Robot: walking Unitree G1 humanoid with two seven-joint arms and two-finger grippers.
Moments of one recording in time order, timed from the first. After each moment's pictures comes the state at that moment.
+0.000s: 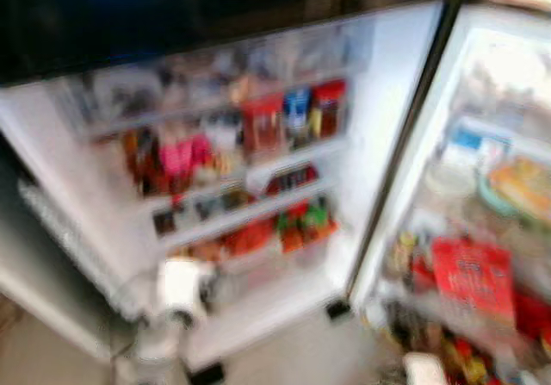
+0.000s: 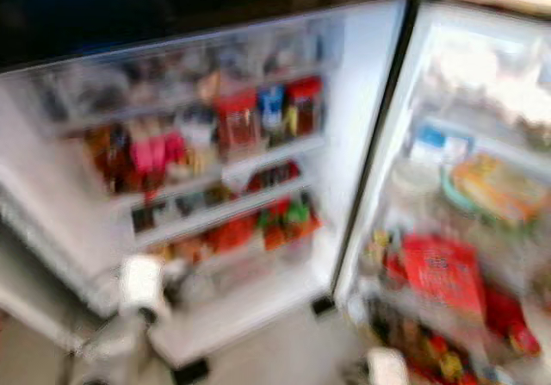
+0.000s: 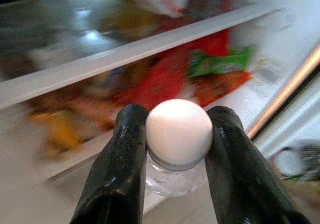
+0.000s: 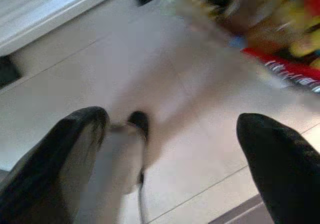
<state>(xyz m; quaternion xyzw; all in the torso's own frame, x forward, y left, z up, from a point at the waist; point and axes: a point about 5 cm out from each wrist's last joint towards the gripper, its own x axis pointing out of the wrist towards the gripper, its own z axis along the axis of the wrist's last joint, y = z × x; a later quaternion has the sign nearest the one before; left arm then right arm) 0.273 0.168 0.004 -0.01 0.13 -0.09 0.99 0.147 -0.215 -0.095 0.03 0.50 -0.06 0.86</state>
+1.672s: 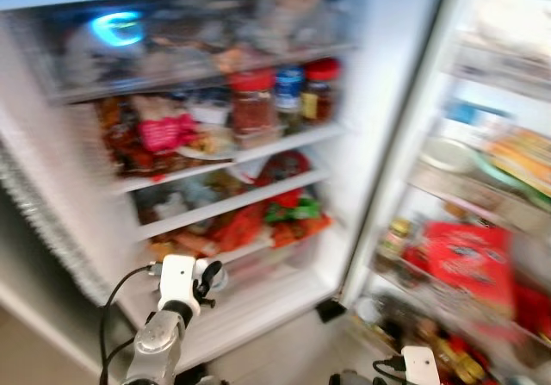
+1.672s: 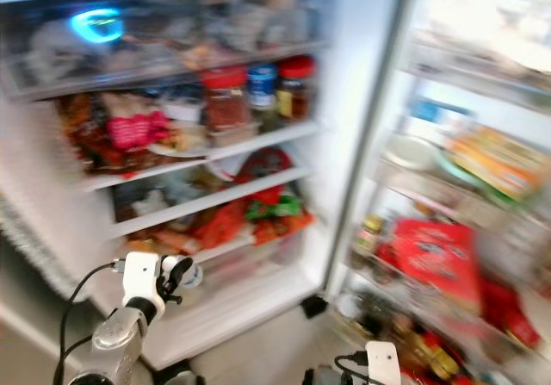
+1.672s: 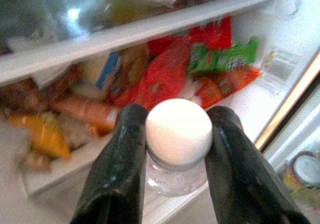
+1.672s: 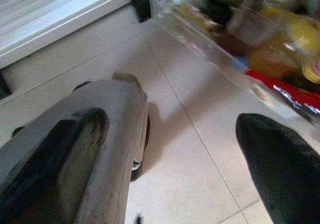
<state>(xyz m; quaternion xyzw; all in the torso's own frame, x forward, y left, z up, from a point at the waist) 0.287 0.181 0.021 0.02 0.09 -0.07 0.99 0.157 -0.207 -0.092 0.04 0.48 -0.03 0.87</state>
